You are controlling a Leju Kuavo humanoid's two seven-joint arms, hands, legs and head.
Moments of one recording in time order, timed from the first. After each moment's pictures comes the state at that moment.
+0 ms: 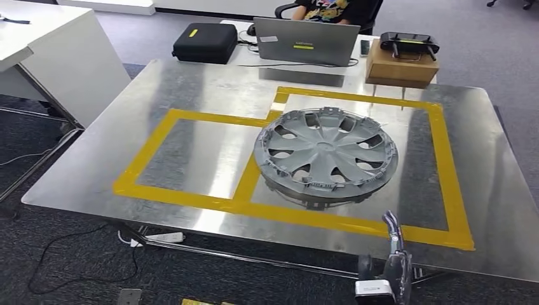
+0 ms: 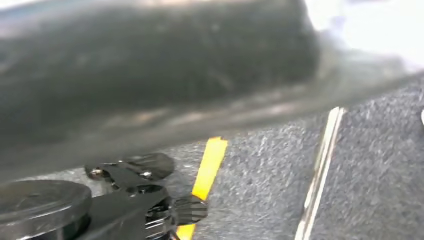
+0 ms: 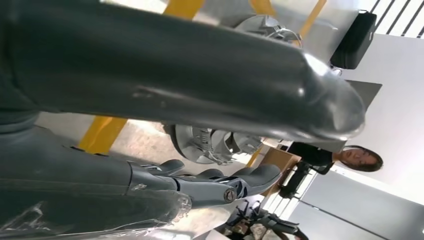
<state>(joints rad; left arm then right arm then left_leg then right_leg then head) -0.08 -0.18 1.07 -0.23 -0.71 -0.03 -0.58 0.41 0.07 0.18 -1.74 0.53 -0.50 -0.51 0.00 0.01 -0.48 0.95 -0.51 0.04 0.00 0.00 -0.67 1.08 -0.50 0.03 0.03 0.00</state>
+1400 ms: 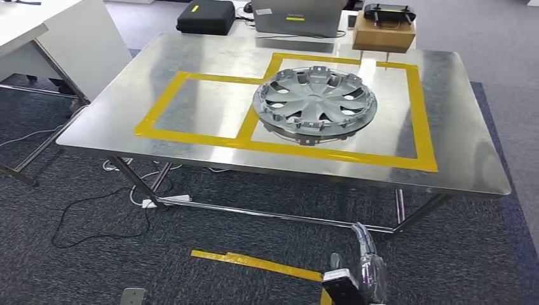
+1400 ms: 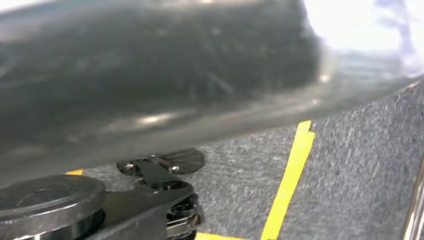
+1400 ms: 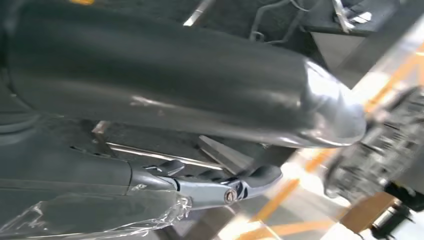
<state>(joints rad) -0.08 -0.18 1.11 -0.23 -0.75 -0.05 -0.58 0.33 0.07 0.17 -1.43 0.61 -0.50 -0.42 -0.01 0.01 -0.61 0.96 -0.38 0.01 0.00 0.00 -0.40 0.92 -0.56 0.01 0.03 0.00</state>
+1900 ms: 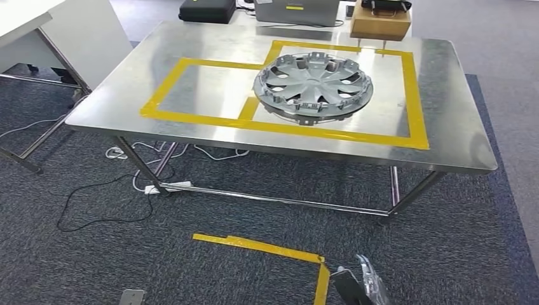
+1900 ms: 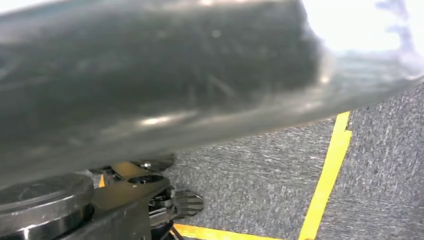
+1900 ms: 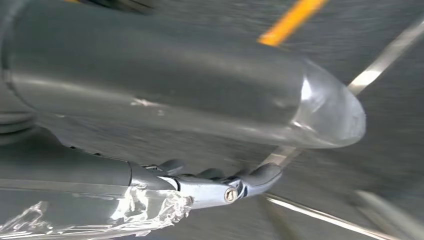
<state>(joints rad) -0.08 -0.18 1.13 -0.23 -0.79 -0.05 -0.59 0.11 0.11 -0.13 -0.78 0.63 -0.38 -0.45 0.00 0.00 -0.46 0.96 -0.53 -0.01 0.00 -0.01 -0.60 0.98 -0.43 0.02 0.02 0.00</state>
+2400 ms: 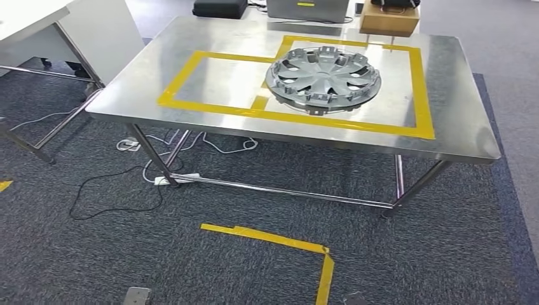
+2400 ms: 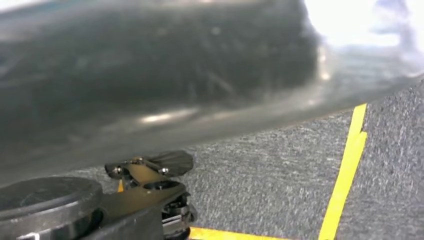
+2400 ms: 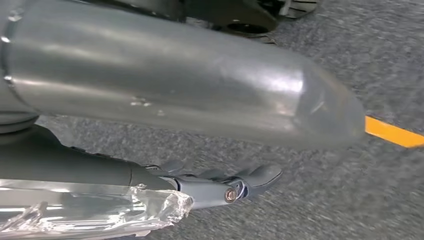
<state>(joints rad) -0.09 -0.19 1.13 -0.23 -0.83 -0.05 -0.60 -0.01 0.12 -0.38 -0.29 0.61 -0.33 -0.29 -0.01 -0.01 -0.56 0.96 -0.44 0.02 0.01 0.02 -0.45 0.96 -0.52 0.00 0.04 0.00</state>
